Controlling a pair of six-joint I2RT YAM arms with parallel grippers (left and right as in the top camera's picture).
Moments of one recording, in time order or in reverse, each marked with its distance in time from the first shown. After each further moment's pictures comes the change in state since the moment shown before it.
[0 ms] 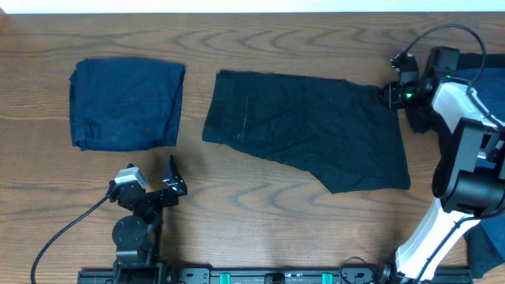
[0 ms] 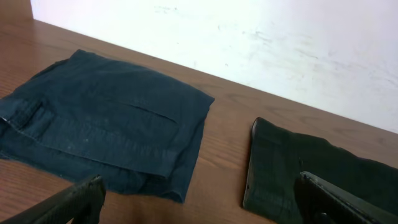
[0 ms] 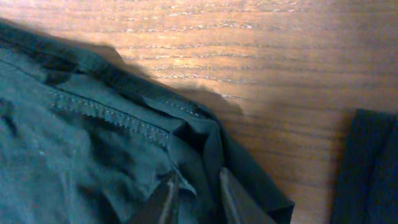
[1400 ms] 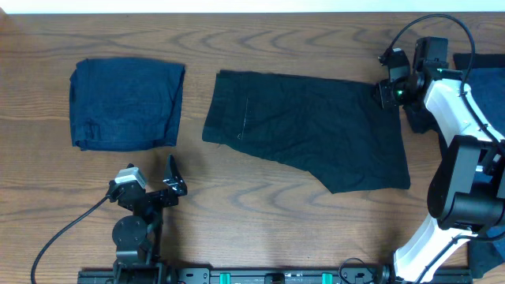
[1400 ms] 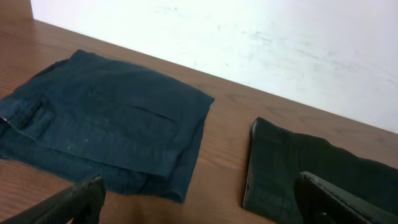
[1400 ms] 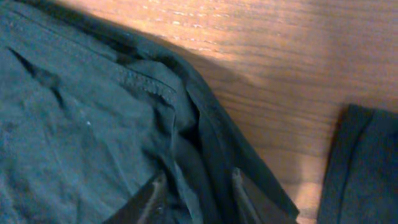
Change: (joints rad) left arm 0.000 0.000 0.000 0.000 0.000 0.000; right arm 0.087 -0.131 0.000 -0.128 0.146 -0.045
